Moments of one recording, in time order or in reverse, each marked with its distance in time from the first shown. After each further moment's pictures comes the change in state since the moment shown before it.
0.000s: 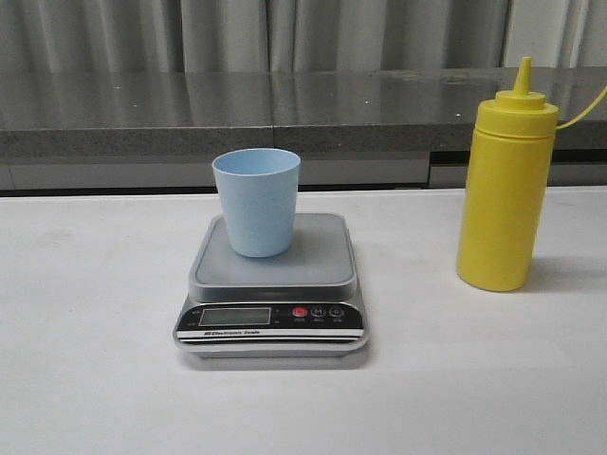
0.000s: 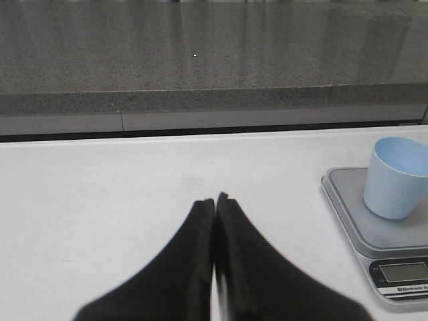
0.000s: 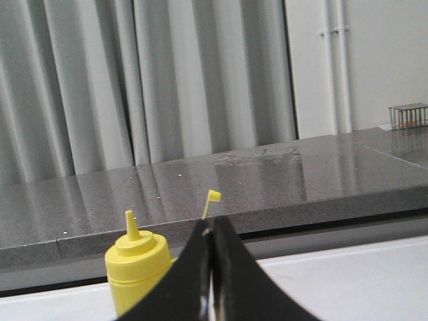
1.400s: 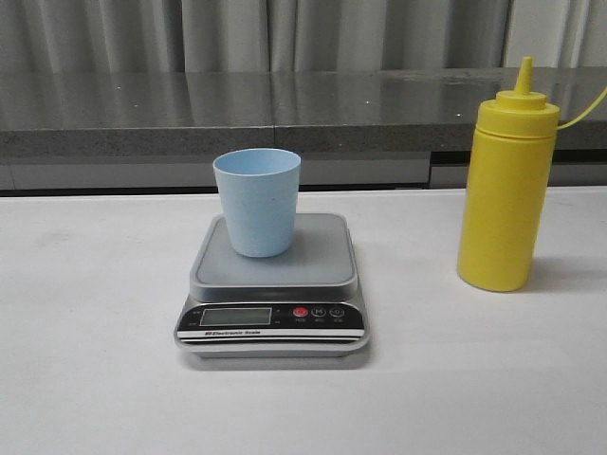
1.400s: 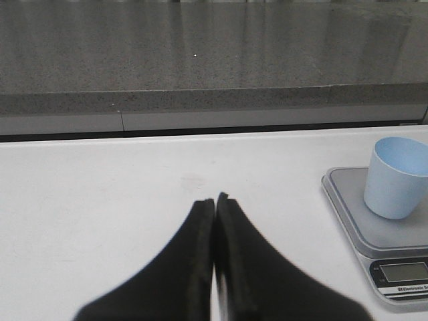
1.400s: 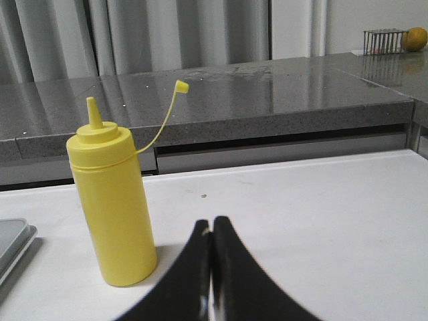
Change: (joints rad) left arm 0.000 0.000 0.000 0.000 -0.001 0.000; right arm -0.045 -0.255 0.004 -0.079 0.476 0.000
